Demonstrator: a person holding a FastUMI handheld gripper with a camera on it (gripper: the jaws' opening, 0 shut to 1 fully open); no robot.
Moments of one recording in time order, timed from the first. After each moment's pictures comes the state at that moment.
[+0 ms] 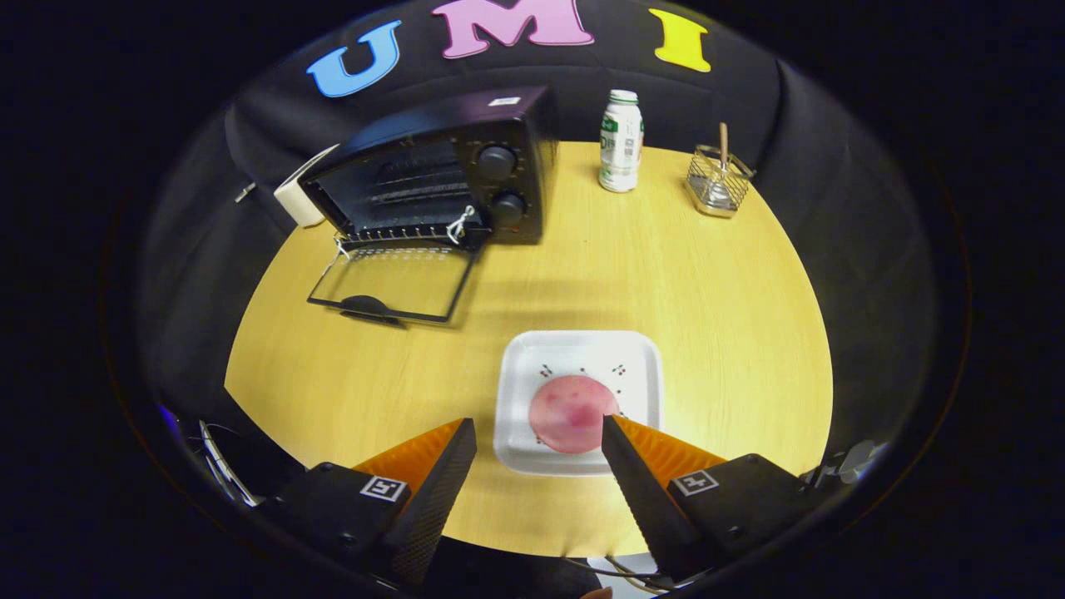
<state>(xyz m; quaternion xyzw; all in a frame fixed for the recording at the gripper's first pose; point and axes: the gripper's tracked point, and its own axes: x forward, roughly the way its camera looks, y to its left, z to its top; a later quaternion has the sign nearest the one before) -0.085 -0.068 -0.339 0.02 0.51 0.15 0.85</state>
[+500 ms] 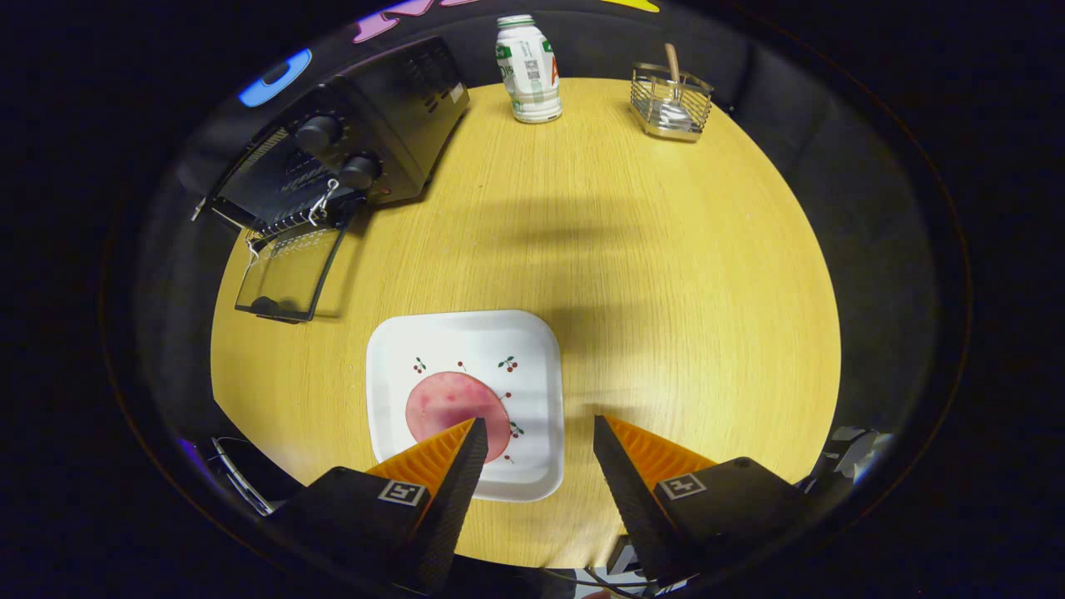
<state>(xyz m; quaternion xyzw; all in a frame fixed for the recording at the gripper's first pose) -0.051 -0.130 -0.418 0.05 0.61 0.12 0.78</state>
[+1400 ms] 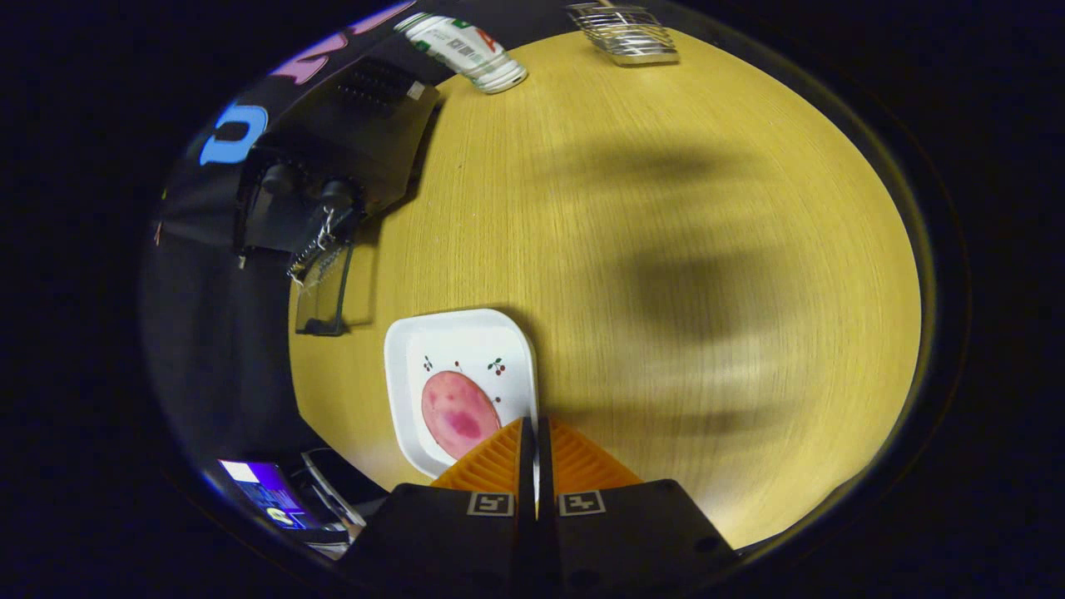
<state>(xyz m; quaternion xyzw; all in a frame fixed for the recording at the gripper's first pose) -0.066 -0.127 -0.429 0.24 0.63 0.19 0.71</state>
